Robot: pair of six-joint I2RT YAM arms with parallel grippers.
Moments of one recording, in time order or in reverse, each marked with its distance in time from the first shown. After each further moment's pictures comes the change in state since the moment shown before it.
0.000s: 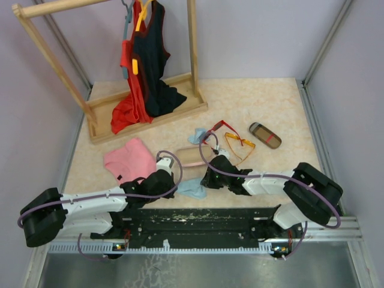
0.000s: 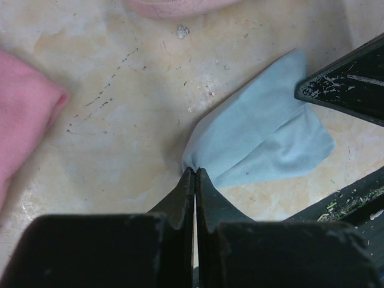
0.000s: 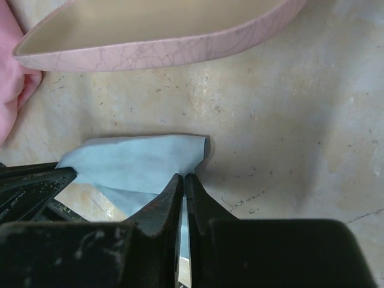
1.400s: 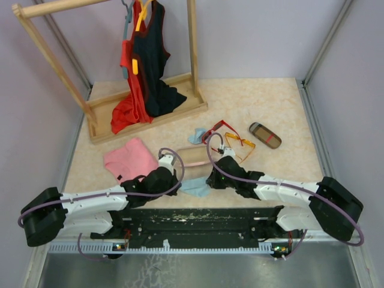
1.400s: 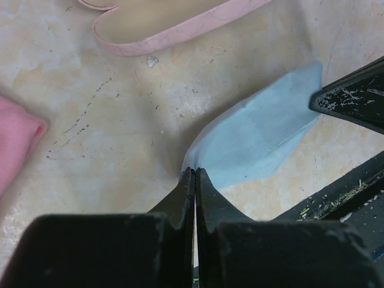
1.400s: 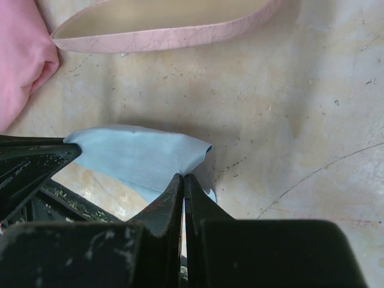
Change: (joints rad) left arm 0.002 0.011 0.031 0.050 0.022 0.026; right arm 0.023 -0.216 -0.023 -0.157 0.066 -0.075
